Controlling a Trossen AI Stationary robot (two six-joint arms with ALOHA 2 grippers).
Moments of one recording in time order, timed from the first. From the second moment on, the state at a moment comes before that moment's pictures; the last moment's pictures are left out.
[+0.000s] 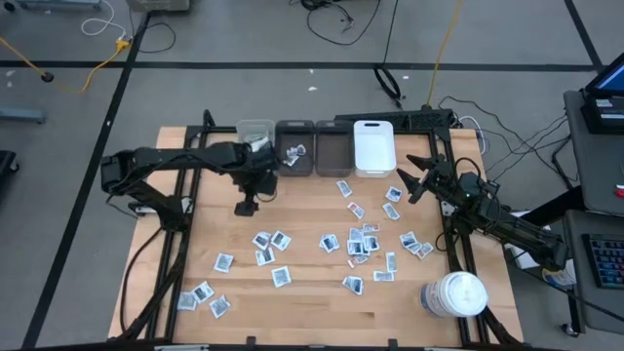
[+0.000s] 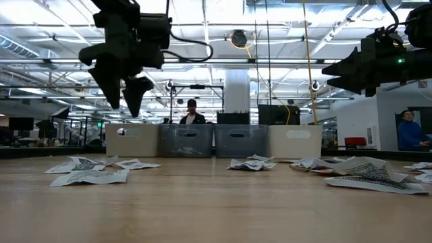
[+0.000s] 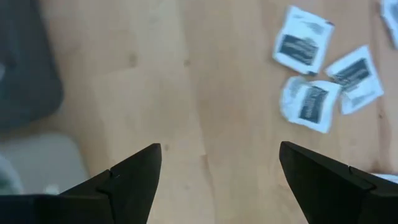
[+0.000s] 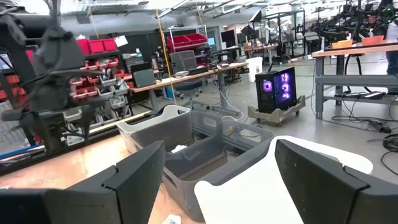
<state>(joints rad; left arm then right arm) 0.31 1.48 1.07 -0.98 0.20 0.47 -0.50 0.02 0.01 0.07 0.10 0.17</state>
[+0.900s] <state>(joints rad) -0.07 1.80 1.43 -1.12 0.14 0.38 -0.50 0.02 0.01 0.07 0.10 0.17</state>
